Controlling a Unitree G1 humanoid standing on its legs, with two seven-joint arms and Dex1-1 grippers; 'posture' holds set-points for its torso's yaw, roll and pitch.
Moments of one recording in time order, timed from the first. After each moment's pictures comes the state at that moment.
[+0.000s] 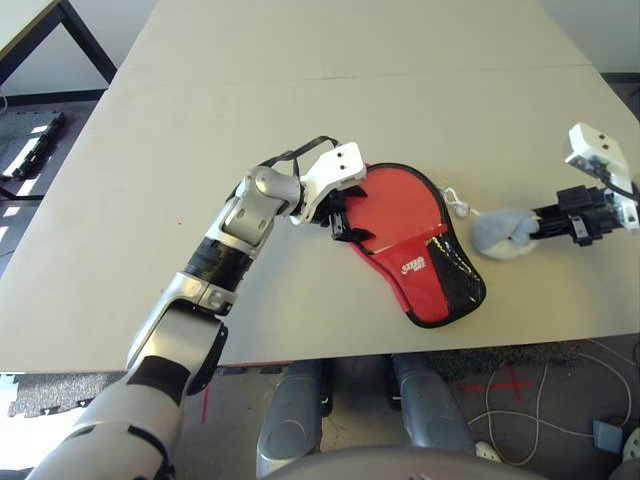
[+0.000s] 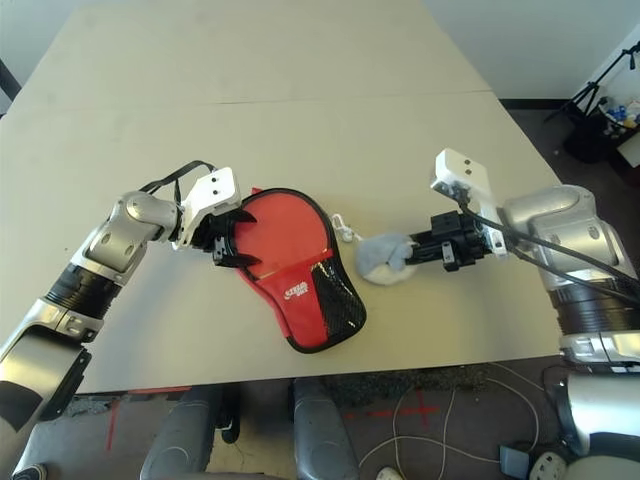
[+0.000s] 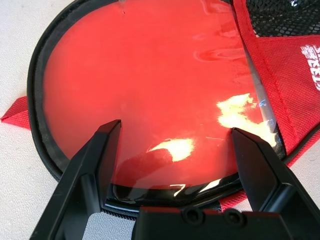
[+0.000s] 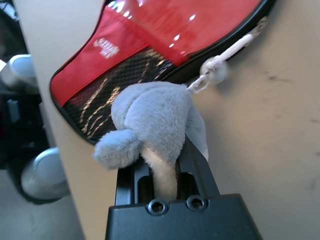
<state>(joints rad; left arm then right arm) -0.82 0.40 -0.35 0.34 0.06 0.34 -1.16 -0.61 -1.13 0.23 0.24 0.39 0.48 1.60</state>
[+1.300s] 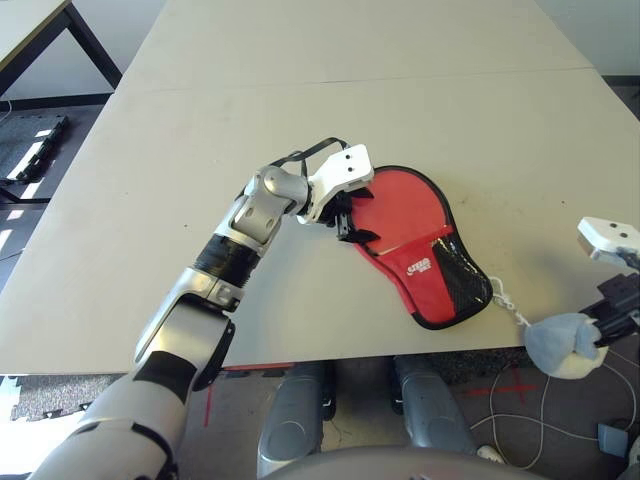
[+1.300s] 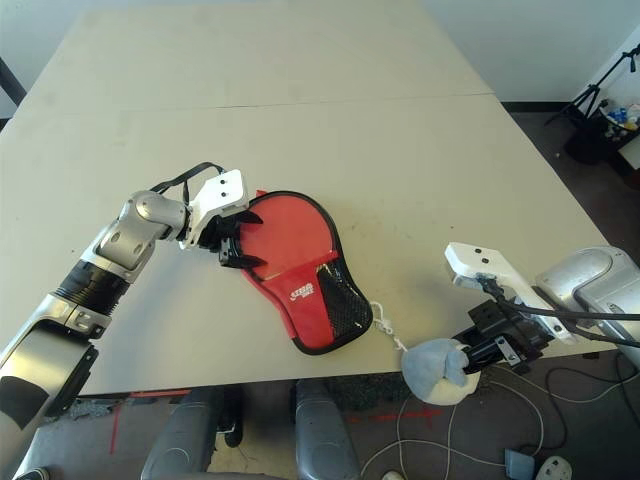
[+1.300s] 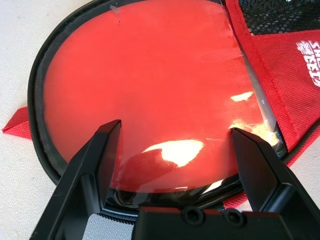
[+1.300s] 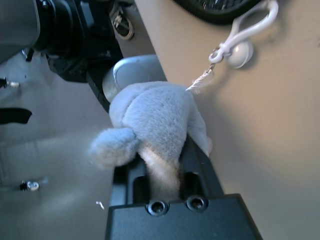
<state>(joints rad) -0.84 0.38 -0.37 0.40 0.07 0.30 -1.15 -0.36 -1.50 0.44 0.04 0.65 0.39 1.60</state>
